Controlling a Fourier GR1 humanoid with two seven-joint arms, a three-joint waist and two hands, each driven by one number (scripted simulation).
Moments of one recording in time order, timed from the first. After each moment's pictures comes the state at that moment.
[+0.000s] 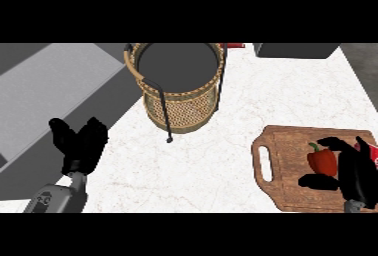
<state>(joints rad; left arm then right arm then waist) -0.14 0.27 -0.20 -1.45 0.32 0.18 0.19 0.04 -0.44 0.16 -1.41 0.77 -0.47 0.37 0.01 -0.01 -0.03</state>
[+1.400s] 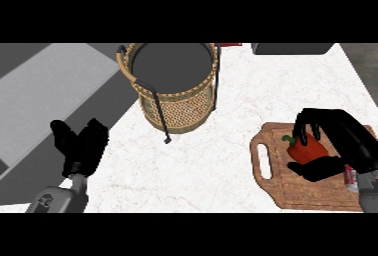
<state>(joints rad) -0.13 0.27 -0.20 -1.46 0.31 0.19 0.20 -0.19 -0.55 0.19 -1.74 0.42 0.18 0.18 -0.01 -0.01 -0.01</state>
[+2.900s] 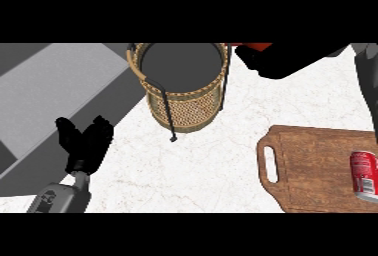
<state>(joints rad) -0.15 0.26 -0.20 -1.45 0.31 0.12 0.21 -1.08 -0.42 0.14 -1.61 0.22 0.28 0.77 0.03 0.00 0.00</state>
